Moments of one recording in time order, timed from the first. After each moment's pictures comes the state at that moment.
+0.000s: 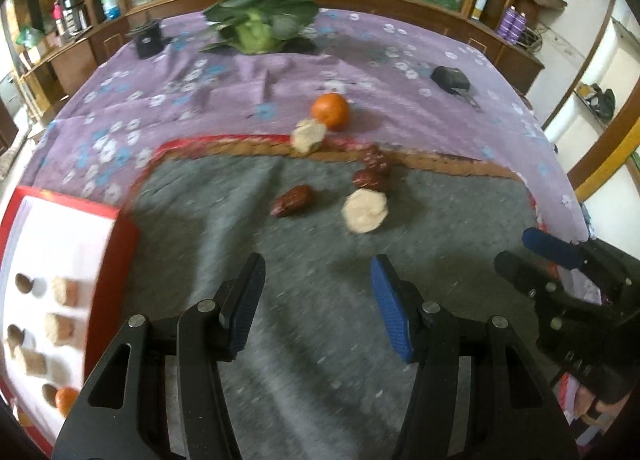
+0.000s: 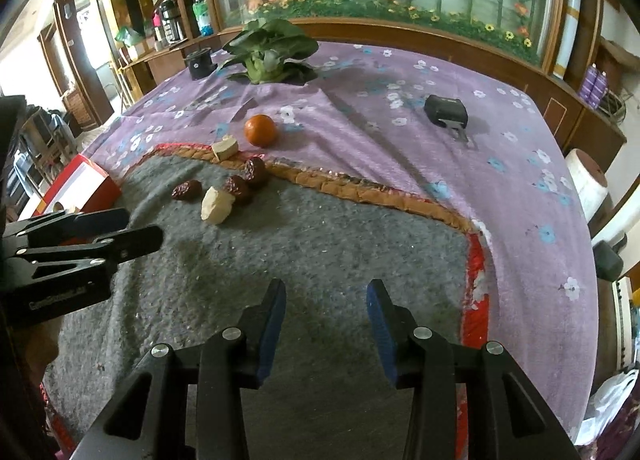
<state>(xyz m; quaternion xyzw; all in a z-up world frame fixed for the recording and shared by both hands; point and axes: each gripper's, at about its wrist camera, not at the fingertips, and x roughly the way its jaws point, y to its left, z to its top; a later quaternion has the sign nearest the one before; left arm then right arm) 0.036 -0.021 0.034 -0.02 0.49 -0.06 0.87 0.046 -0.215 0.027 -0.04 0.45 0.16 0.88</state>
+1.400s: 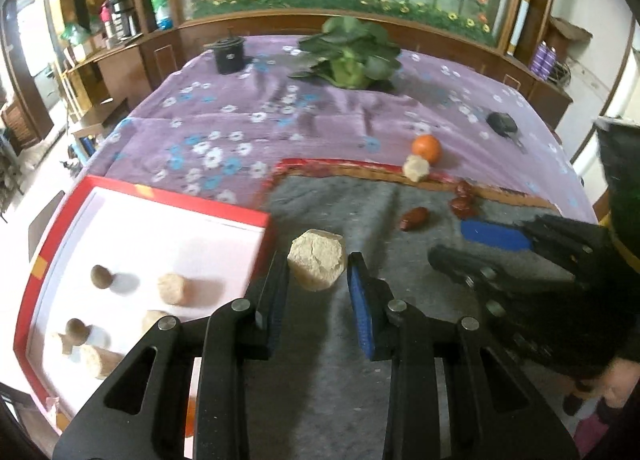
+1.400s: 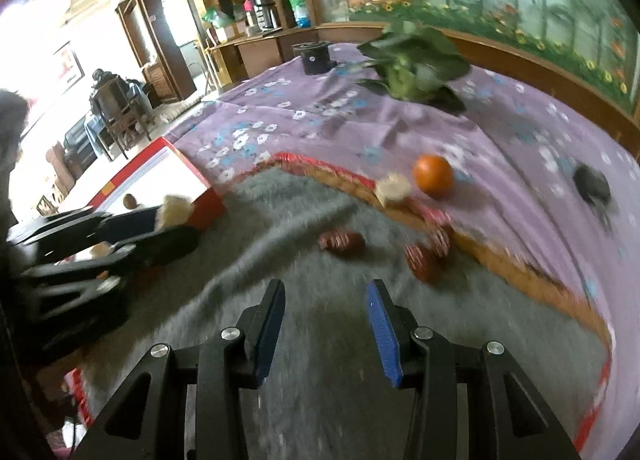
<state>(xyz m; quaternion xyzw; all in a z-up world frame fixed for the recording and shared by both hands) 0.005 0.071 0.059 -0.03 0.44 0.01 0.90 0.081 -0.086 0.028 -0.08 0.43 0.30 0.85</state>
